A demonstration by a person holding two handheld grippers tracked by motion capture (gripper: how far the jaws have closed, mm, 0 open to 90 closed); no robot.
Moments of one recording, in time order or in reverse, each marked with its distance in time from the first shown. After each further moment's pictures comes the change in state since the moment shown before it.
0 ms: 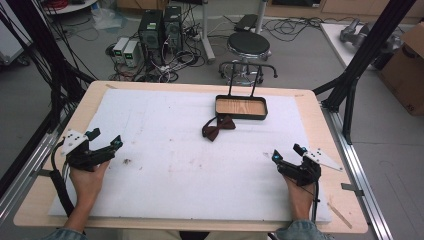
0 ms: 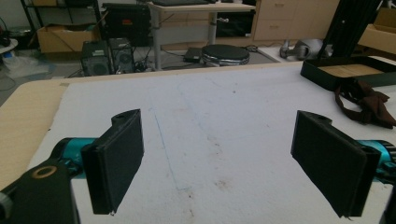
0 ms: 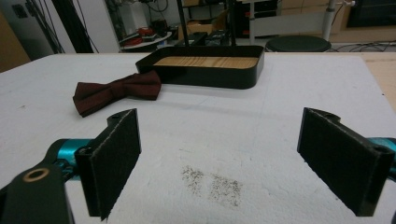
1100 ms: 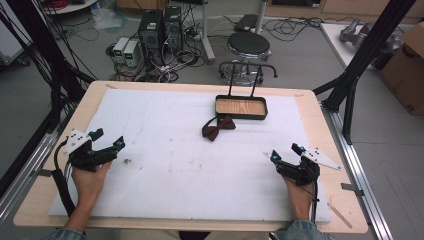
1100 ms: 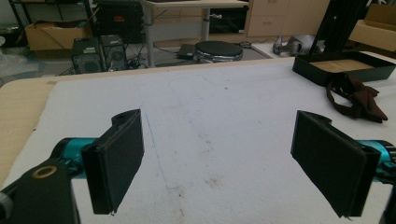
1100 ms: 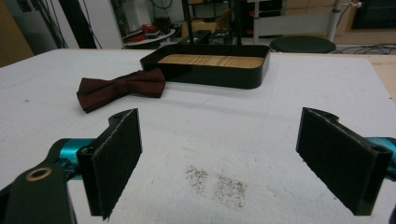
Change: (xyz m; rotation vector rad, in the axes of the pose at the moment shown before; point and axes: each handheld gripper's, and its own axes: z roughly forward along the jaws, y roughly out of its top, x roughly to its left) left arm -0.004 -0.001 0.003 0.020 -0.033 0.004; right arm 0.003 0.001 0.003 0.009 0.019 -0.027
